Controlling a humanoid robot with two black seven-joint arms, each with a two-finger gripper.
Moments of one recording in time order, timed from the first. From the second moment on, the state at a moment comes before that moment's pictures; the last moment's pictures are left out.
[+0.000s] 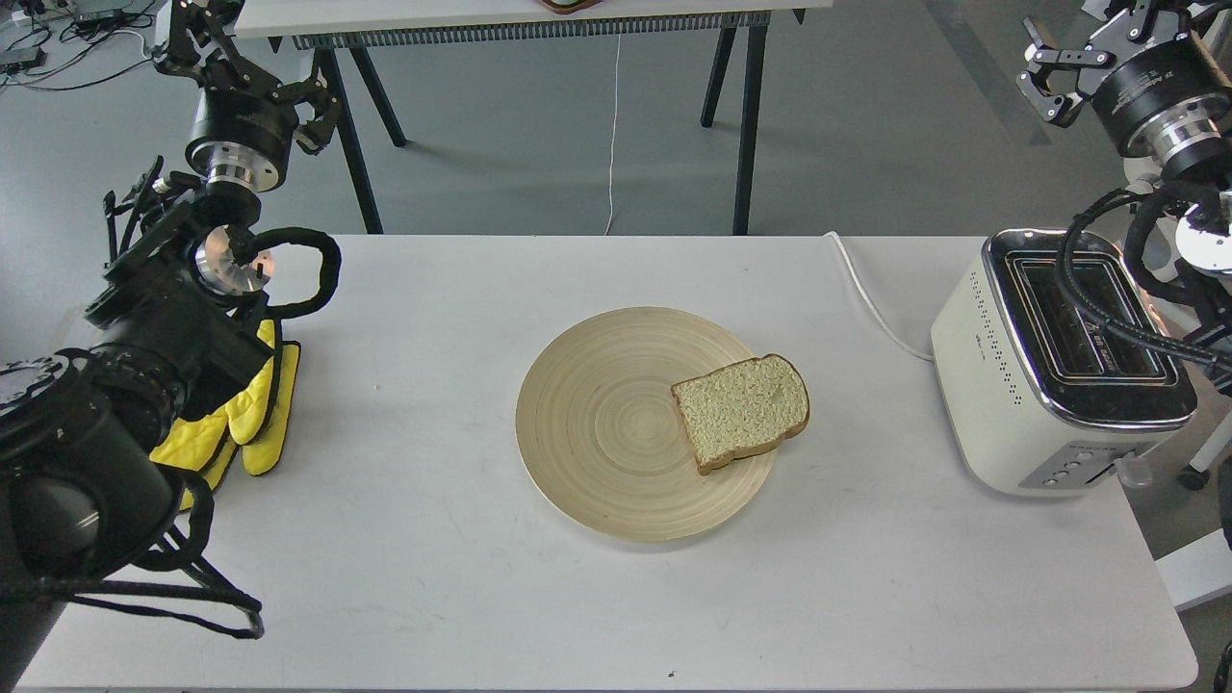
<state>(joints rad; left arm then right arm) -1.09 0.08 -0.46 -0.01 -0.38 -0.49 -0.44 0.99 -0.43 0.90 0.44 -0.12 0.49 0.20</state>
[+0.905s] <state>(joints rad) -1.09 0.08 -0.46 -0.01 -0.38 -0.49 -0.44 0.75 -0.66 0.58 1.07 -0.36 0.13 0.23</state>
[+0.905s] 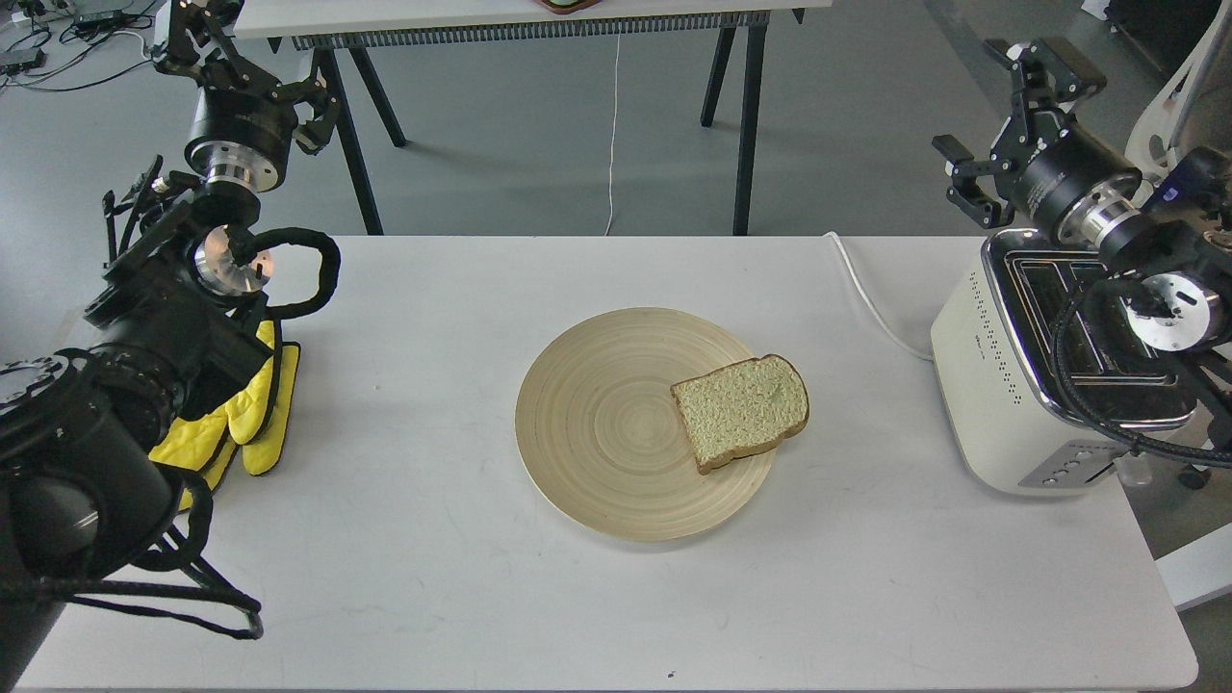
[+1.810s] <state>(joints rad) -1.09 0.07 -0.46 -0.01 -0.38 -0.49 -0.44 0.55 -0.47 0.31 1.06 -0.94 -0.17 0.22</state>
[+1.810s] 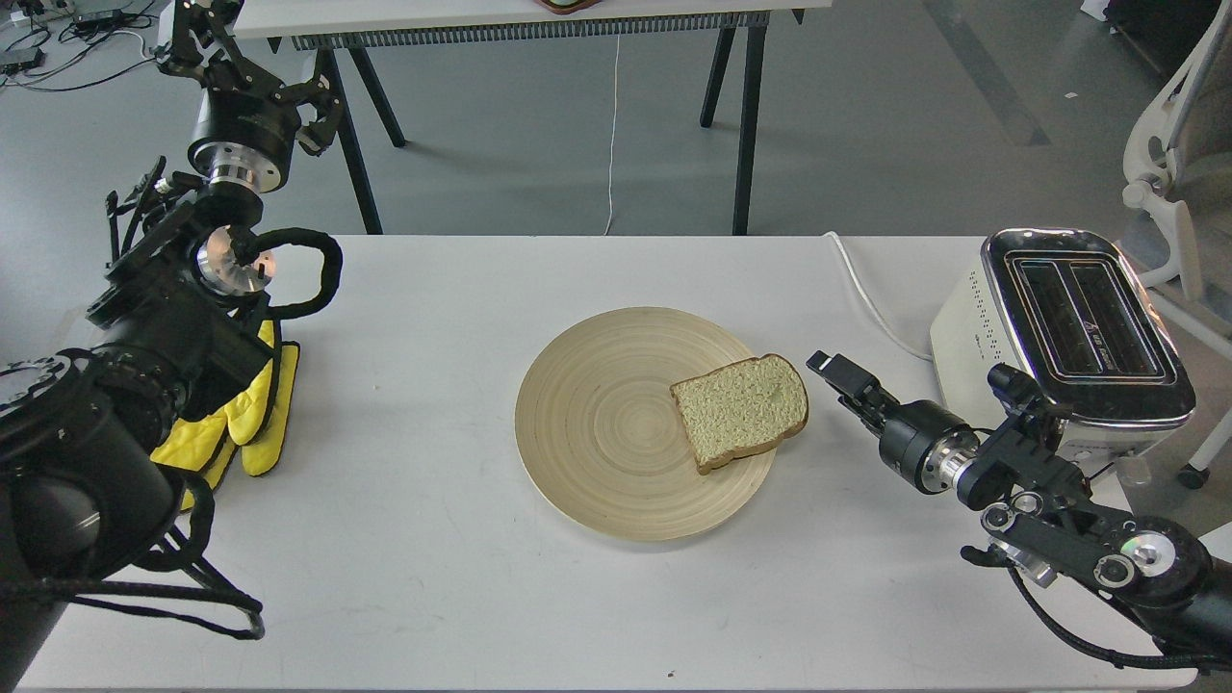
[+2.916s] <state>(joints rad) -1.09 0.07 -0.46 -0.01 -0.38 -0.49 -0.43 0.59 -0.38 0.30 0.98 -0.94 -0.17 0.22</state>
